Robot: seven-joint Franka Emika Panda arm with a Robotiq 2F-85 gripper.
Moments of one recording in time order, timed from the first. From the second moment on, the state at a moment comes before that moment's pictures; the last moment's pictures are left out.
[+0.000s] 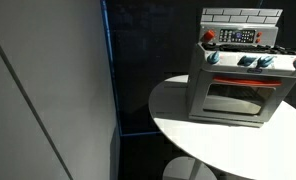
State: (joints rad) arm 0.12 -0.69 0.16 -2.75 0.35 1.96 0.37
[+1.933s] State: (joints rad) arm -0.10 -0.40 0.13 -2.23 0.03 1.86 0.51
